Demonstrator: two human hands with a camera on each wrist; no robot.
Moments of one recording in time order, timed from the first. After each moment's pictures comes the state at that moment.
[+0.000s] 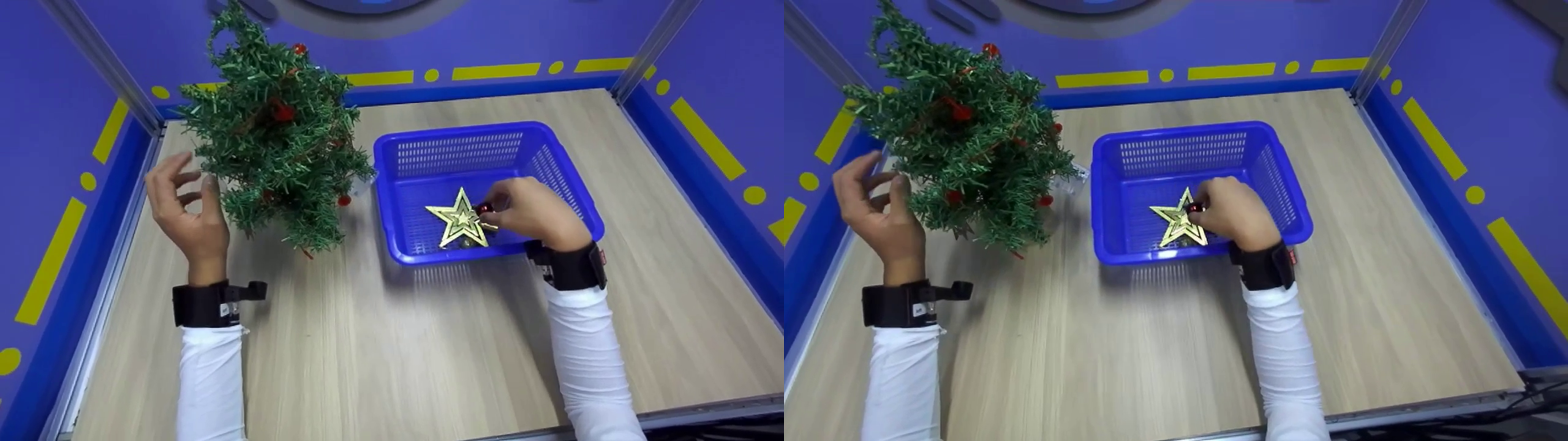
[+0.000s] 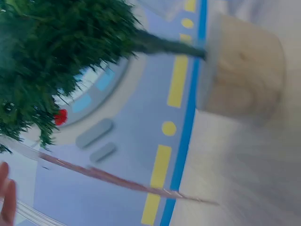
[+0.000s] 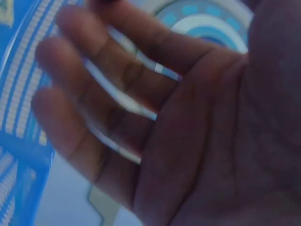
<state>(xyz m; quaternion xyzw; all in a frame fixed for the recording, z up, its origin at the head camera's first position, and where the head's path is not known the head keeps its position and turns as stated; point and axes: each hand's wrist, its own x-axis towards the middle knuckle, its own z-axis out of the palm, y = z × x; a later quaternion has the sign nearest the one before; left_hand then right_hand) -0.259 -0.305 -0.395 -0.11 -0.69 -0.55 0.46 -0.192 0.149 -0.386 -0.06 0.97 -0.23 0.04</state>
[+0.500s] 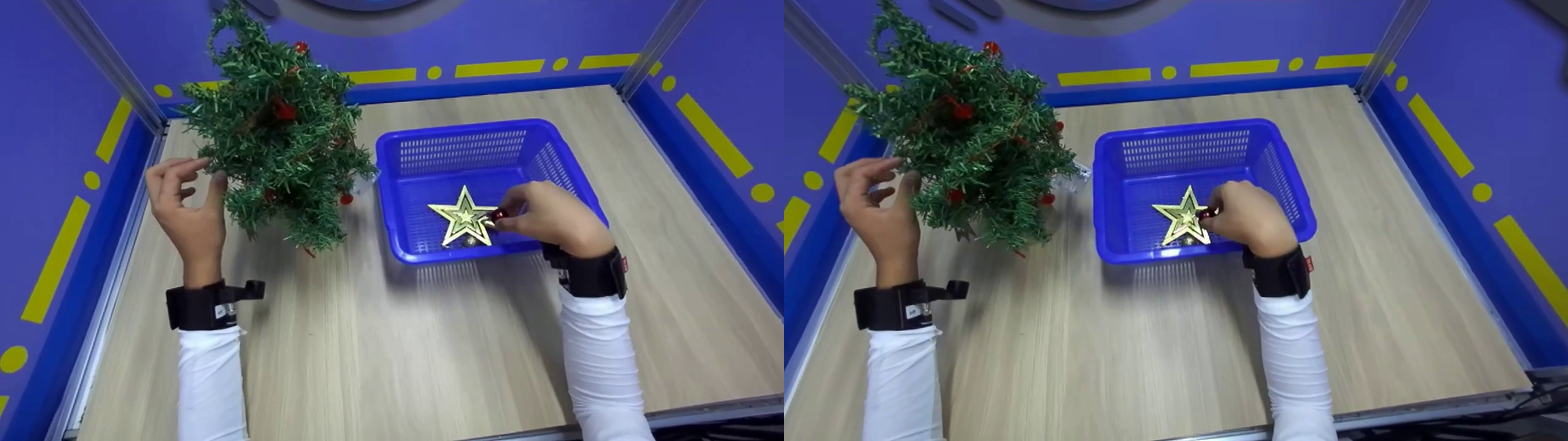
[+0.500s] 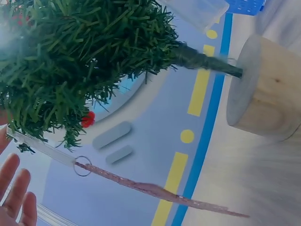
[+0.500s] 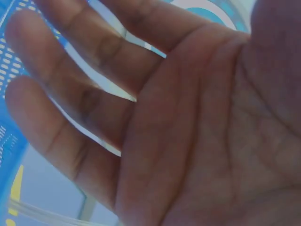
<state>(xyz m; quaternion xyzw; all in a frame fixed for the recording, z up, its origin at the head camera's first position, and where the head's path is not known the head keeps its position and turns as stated) -0.249 -0.309 -0.381 -0.07 -0.73 -0.56 0.39 -0.175 0.158 -0.374 -0.03 0.97 -0.22 0.09</state>
